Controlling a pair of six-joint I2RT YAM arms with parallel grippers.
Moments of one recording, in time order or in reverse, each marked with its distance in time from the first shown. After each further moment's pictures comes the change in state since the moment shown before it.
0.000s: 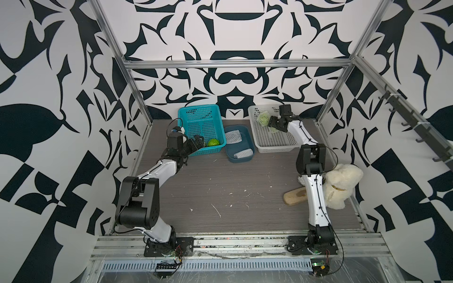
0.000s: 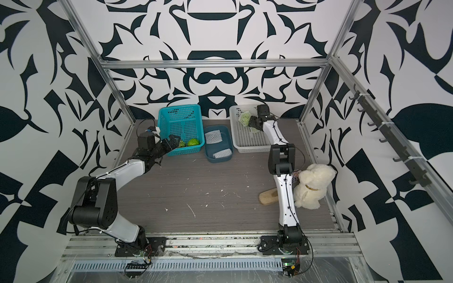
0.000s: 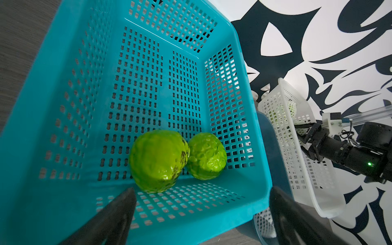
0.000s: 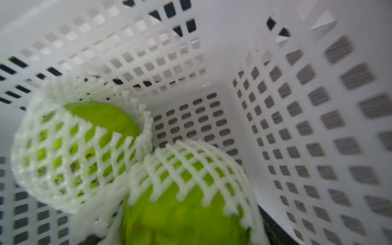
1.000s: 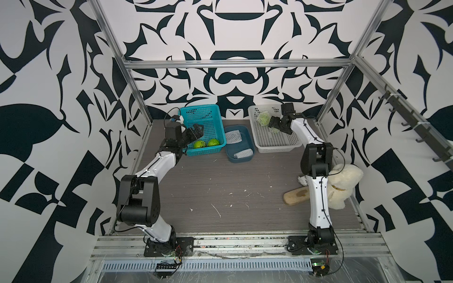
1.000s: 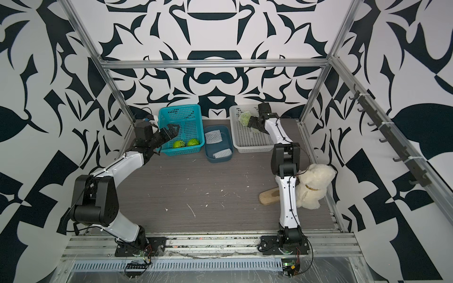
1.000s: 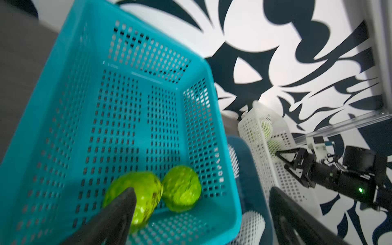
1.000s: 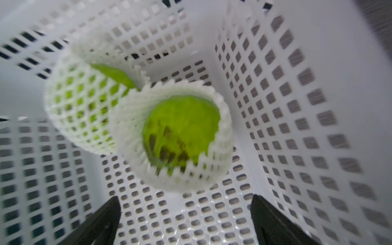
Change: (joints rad) left arm 0.008 0.058 0.245 -0.053 0.024 0.012; right arm 0.006 -0.212 -0.190 -0.092 -0.014 0.034
